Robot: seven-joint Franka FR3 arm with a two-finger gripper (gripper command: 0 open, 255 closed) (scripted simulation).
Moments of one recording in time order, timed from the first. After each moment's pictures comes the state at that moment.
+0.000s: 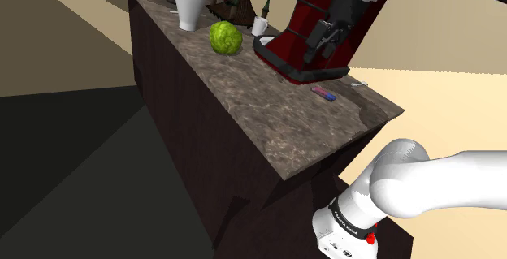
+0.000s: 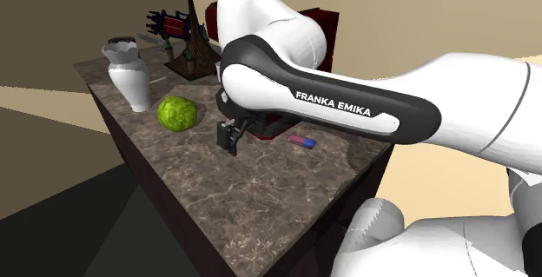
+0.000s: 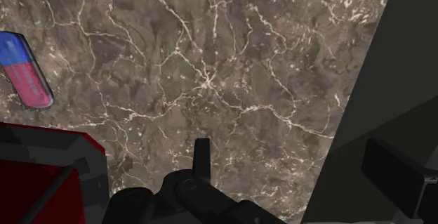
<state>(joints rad) 0.02 -0.80 0.04 -2.29 -0.06 1.61 0.13</state>
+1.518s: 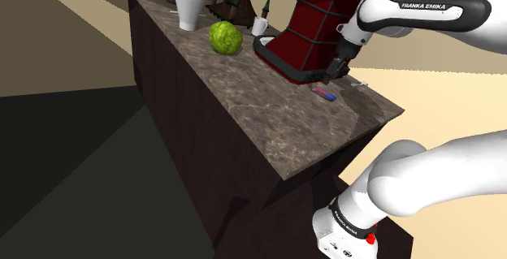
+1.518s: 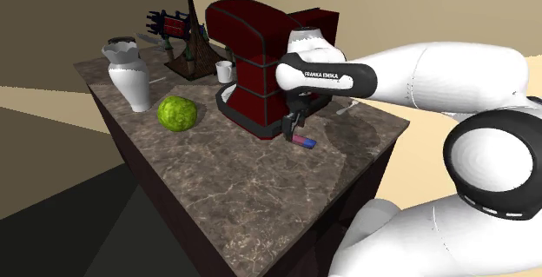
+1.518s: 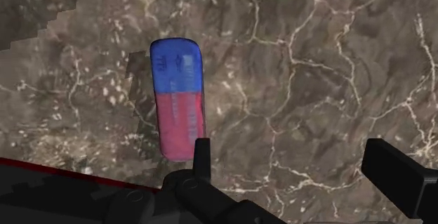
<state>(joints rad) -0.03 -0.55 -0.51 -2.35 -0.25 1.85 -0.49</state>
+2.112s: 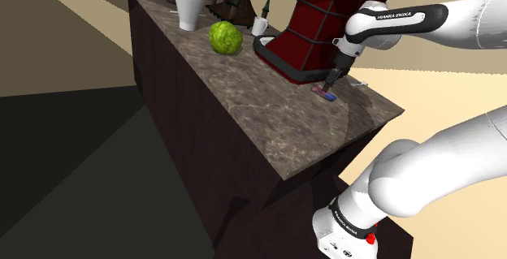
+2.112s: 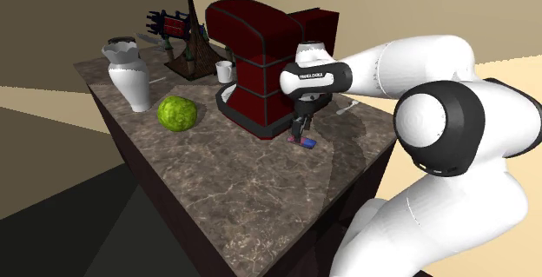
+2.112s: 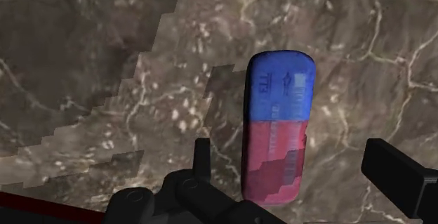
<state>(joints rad) -0.01 -0.35 -0.68 -2.29 -0.22 1.97 -0.70</state>
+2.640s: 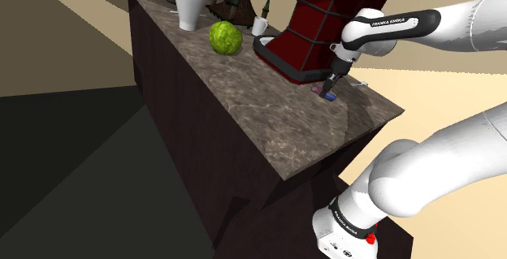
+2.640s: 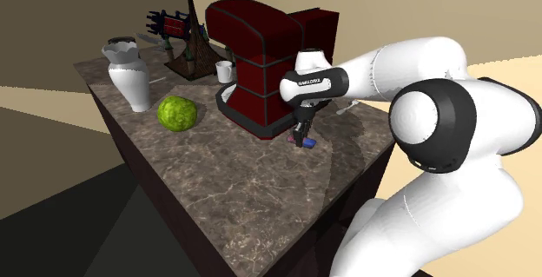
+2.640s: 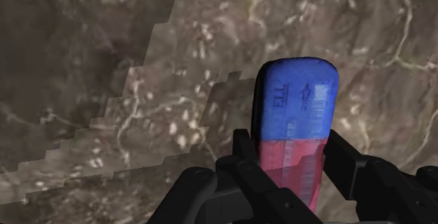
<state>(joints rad) -0.01 -0.33 -0.70 -2.33 -0.21 2.04 -0.71</state>
